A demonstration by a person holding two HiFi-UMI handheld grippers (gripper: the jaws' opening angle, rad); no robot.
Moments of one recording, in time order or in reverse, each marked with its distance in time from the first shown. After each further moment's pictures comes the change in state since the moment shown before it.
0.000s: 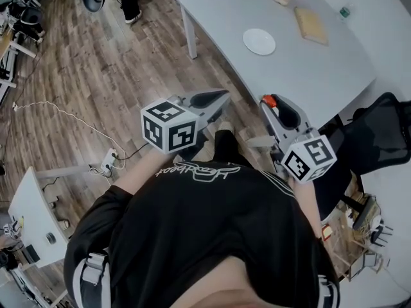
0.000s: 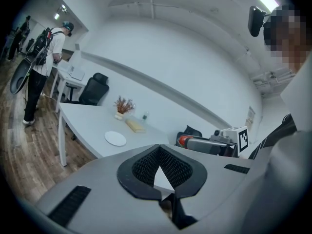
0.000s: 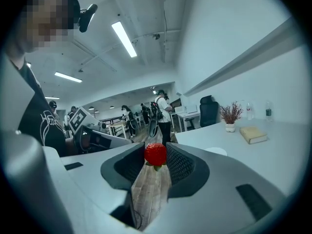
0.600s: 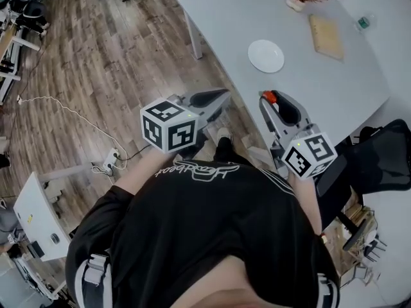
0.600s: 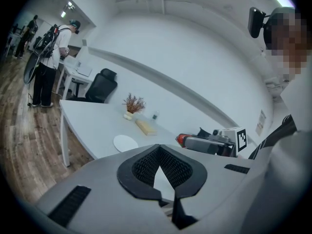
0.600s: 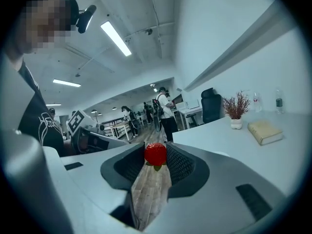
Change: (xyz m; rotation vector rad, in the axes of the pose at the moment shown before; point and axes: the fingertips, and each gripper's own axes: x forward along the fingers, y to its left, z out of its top) left arm 0.076 0.093 0.038 -0.061 0.026 0.066; right arm 0.095 -0.100 0.007 0.061 0.028 0.058
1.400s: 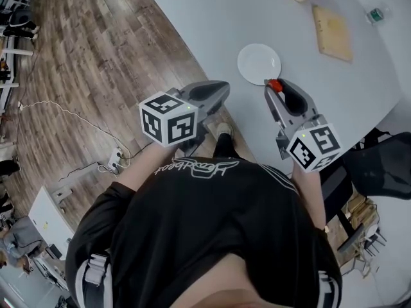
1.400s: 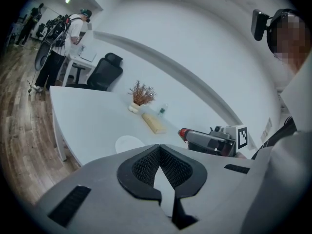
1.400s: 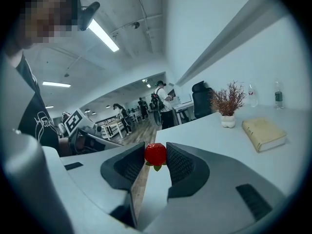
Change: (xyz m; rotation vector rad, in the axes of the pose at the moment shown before) left arm 0.114 0.084 0.027 -0.091 0.109 0.011; right arm 0.067 -0.136 0.008 0.049 0.054 -0.048
